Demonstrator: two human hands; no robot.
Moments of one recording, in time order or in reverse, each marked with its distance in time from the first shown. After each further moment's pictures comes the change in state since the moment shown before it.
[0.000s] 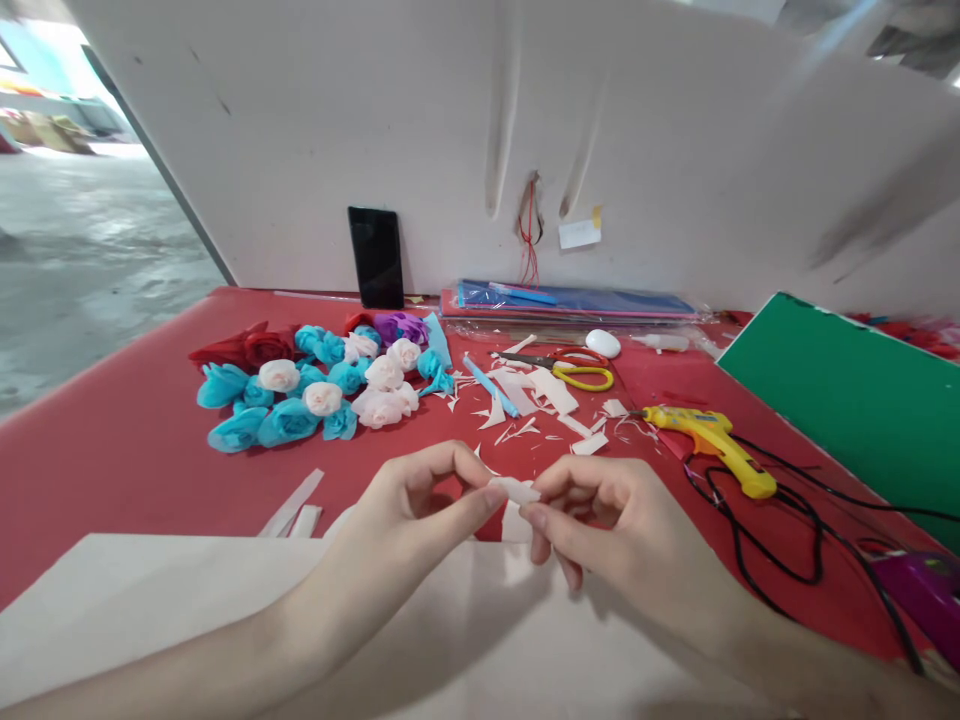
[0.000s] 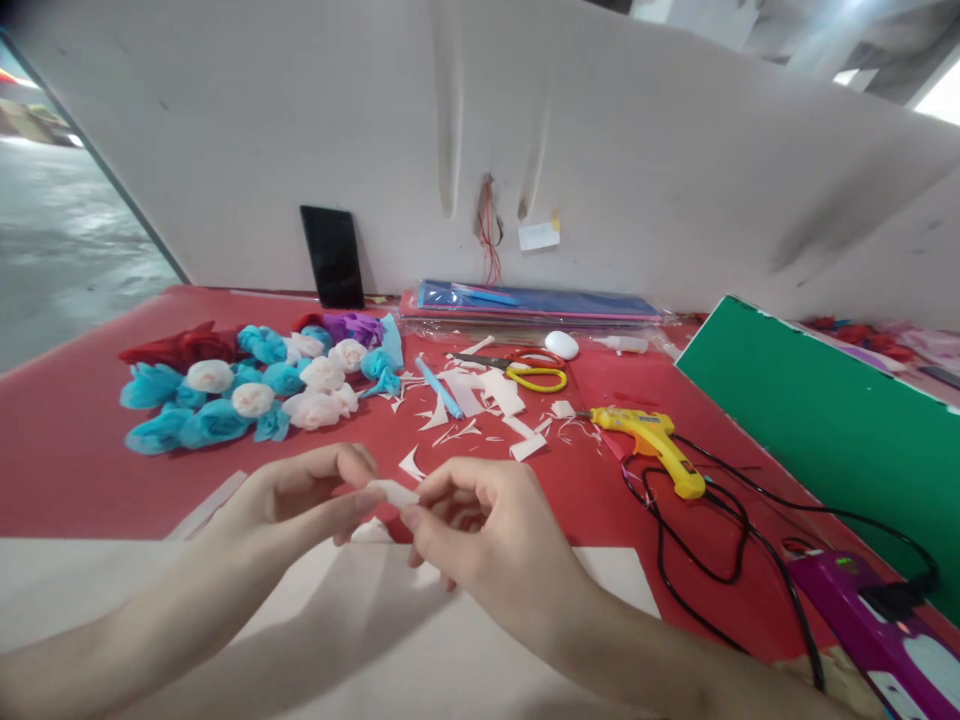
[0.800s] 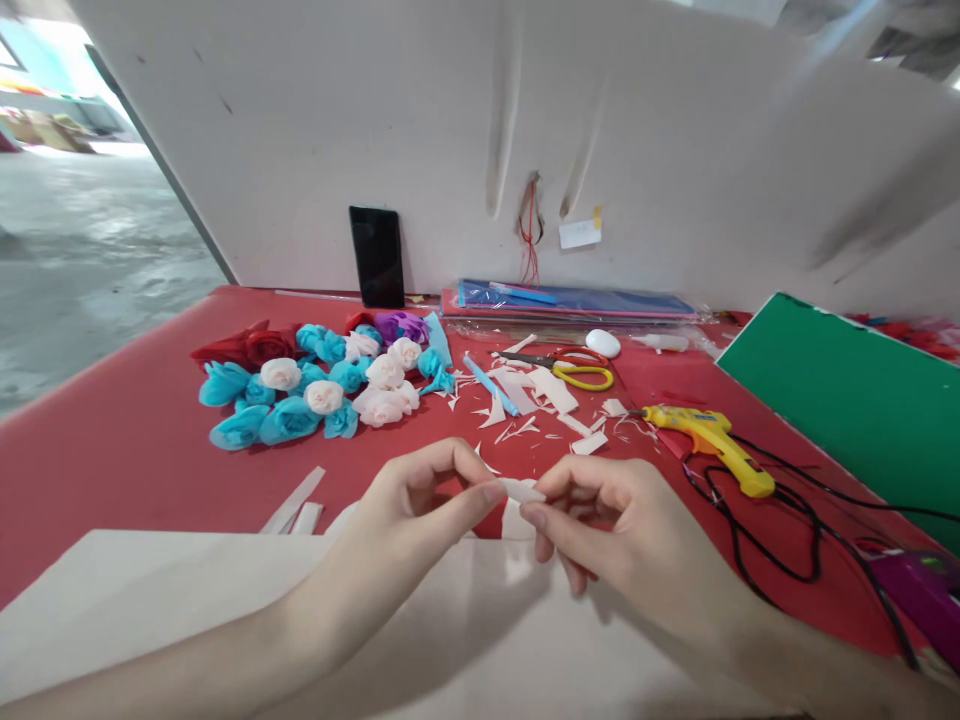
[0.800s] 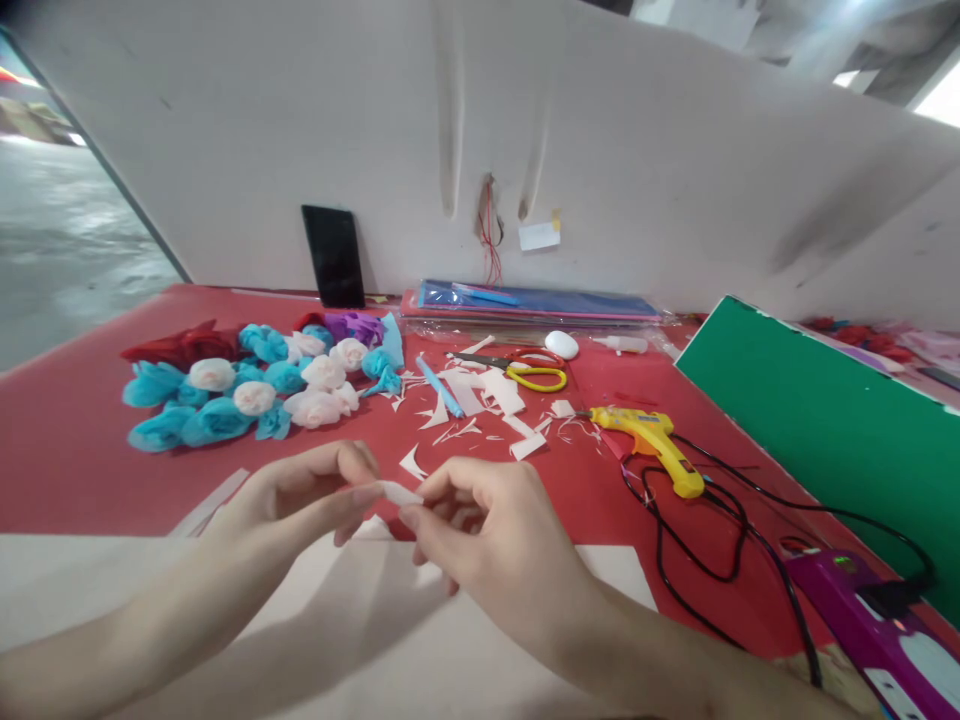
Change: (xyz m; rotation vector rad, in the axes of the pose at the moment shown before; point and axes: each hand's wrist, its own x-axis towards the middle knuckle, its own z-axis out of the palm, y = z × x) left_hand 0.000 -0.002 0.000 -0.062 0.026 0.073; right_hand -0.001 -0.005 0.000 -0.080 0.011 0.009
